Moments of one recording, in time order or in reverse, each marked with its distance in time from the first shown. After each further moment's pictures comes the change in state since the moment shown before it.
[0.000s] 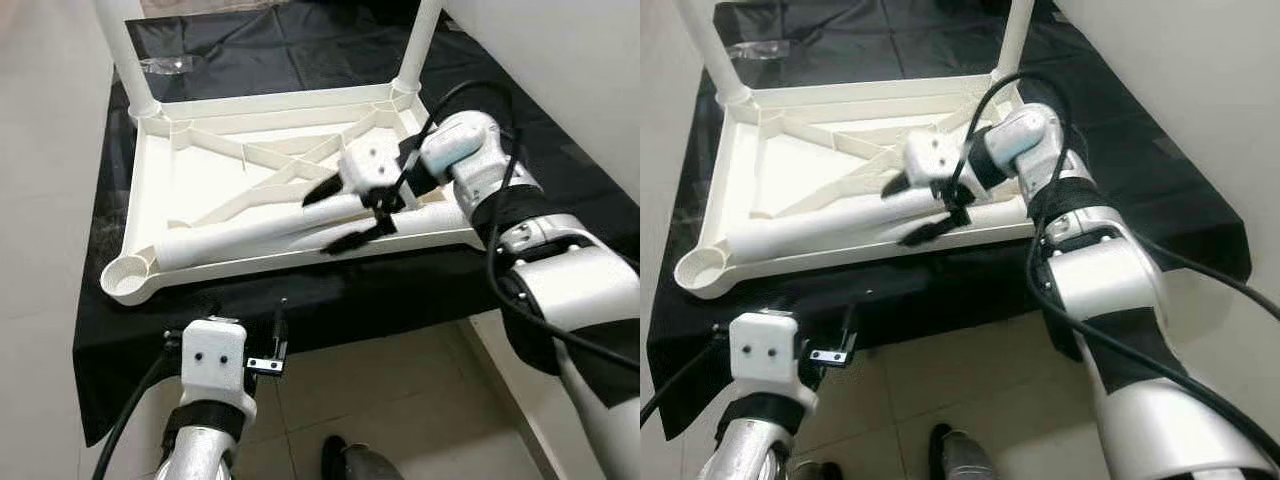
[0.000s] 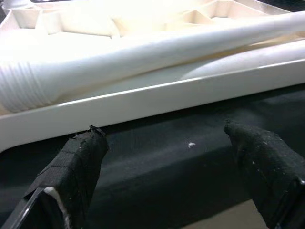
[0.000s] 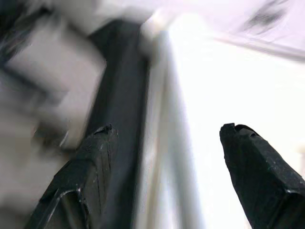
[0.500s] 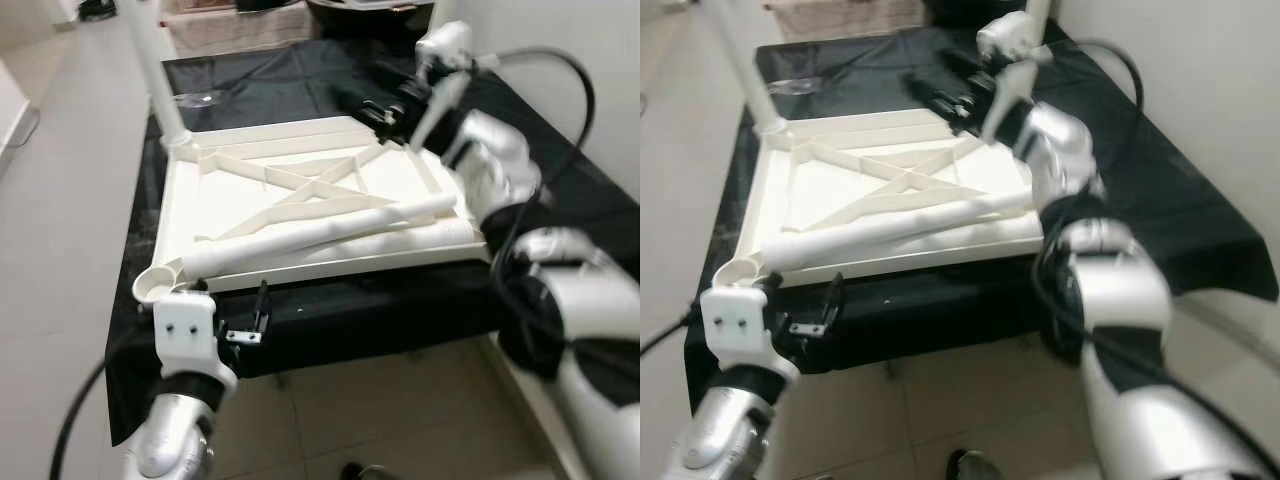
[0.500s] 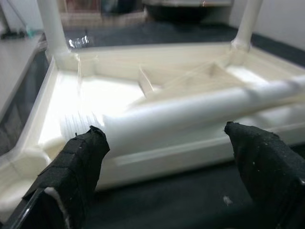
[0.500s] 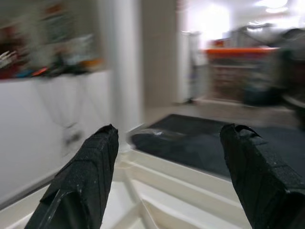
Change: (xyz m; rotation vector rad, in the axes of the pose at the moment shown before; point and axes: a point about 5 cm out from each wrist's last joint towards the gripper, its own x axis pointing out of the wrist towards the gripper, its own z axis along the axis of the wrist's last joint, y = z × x) left arm 0.023 0.038 0.022 -0.052 -0.058 -0.025; right arm -0.020 -0.004 -0.052 0.464 -0.419 -1.040
